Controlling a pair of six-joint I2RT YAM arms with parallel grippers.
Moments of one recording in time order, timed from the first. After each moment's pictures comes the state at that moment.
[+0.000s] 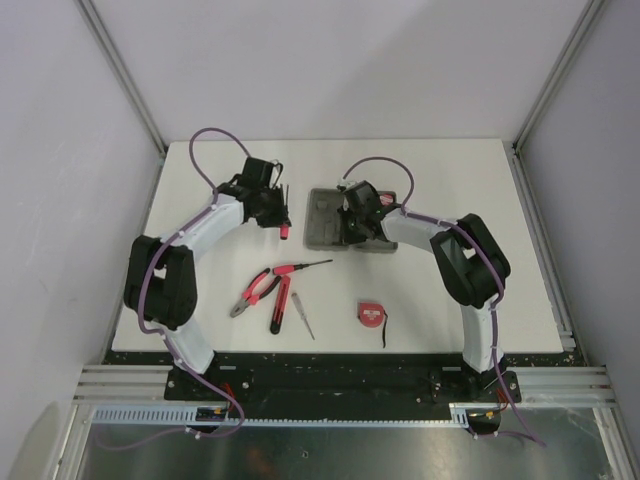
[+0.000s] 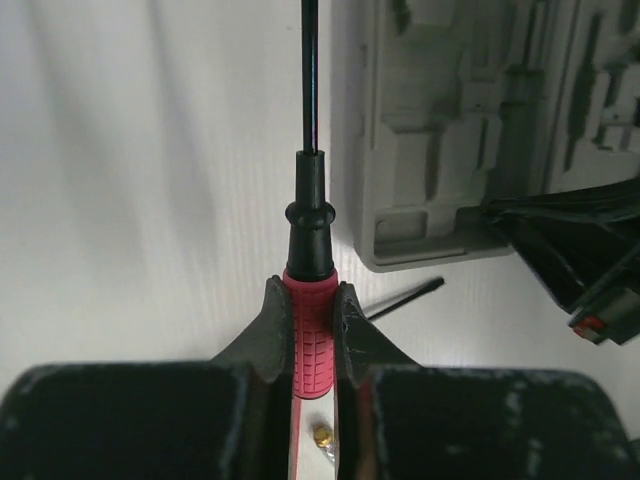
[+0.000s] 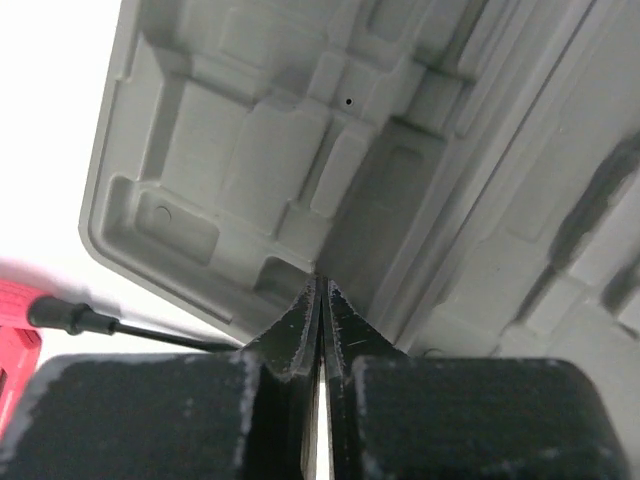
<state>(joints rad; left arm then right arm) -0.34 1.73 1.30 -0.52 0.09 -0.41 0.61 2.02 1.36 -0.19 -0.07 0.35</state>
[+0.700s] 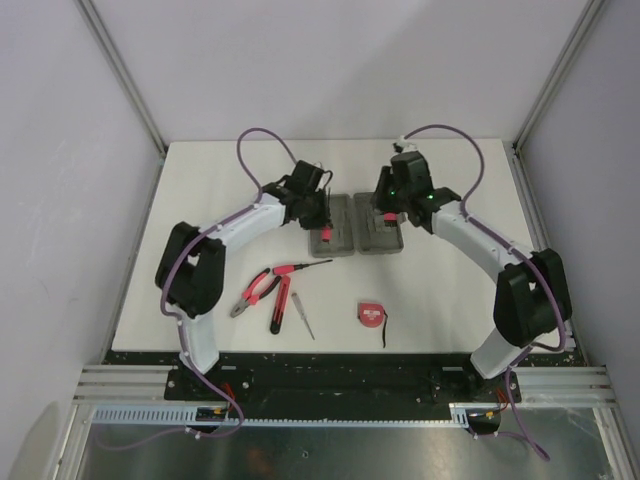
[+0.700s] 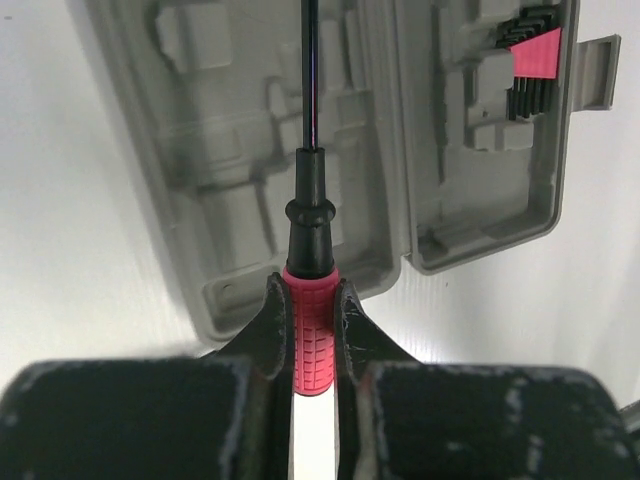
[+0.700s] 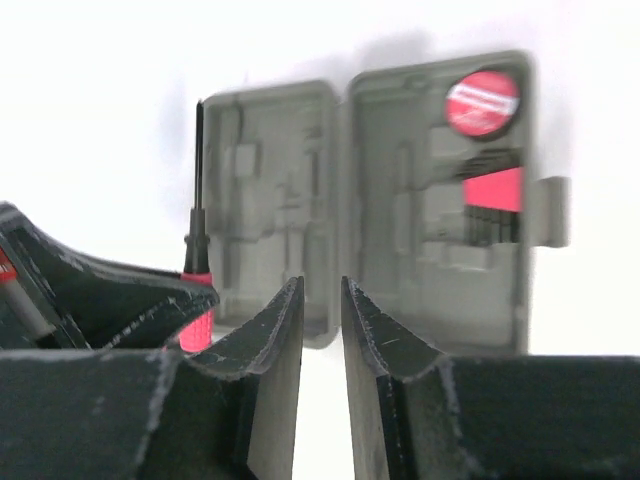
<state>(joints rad) -0.55 1.87 1.44 -0.48 0.08 -0.58 0.49 1.65 1.30 -0.27 0.04 0.52</state>
